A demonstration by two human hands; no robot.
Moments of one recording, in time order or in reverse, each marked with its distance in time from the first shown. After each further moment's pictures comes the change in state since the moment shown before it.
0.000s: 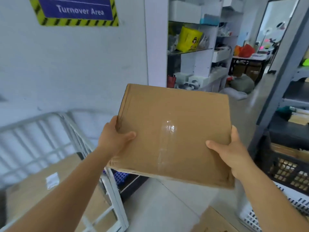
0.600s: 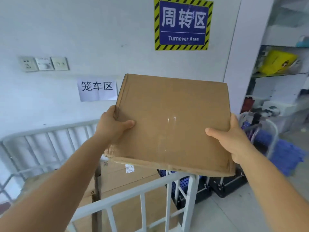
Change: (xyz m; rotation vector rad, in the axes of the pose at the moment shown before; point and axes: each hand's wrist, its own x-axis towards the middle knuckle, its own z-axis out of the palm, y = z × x) left_hand -0.104 -0.132 -0.359 -0.067 0.431 -0.089; right_hand -0.182 -0.168 0.275 0.005 -0.387 -0.263
